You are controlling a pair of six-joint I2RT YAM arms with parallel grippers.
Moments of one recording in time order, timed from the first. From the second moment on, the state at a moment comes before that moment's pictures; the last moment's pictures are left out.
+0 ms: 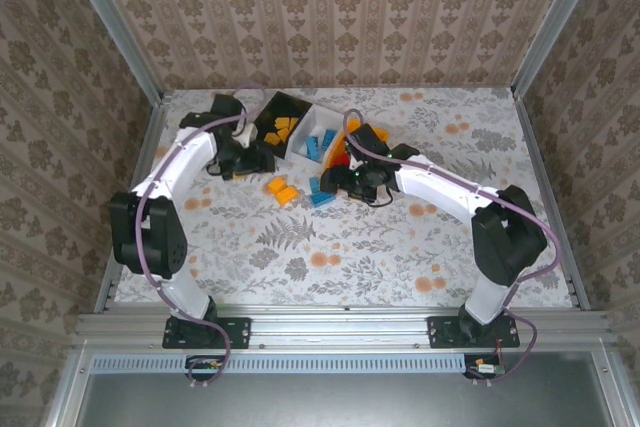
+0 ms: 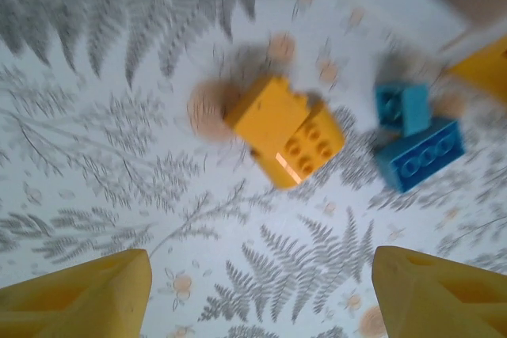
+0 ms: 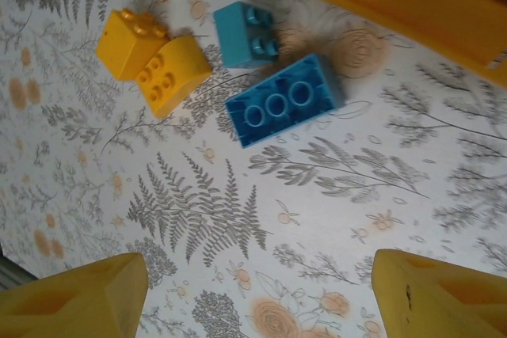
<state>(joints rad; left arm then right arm) -0.27 1.71 1.43 -1.03 0.24 -0.24 0.61 1.74 1.33 -0.61 -0.25 0.75</state>
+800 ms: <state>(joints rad) -0.40 2.12 1.75 -1.07 0.13 -0.32 0.60 1.61 1.26 -0.69 -0.24 0.68</state>
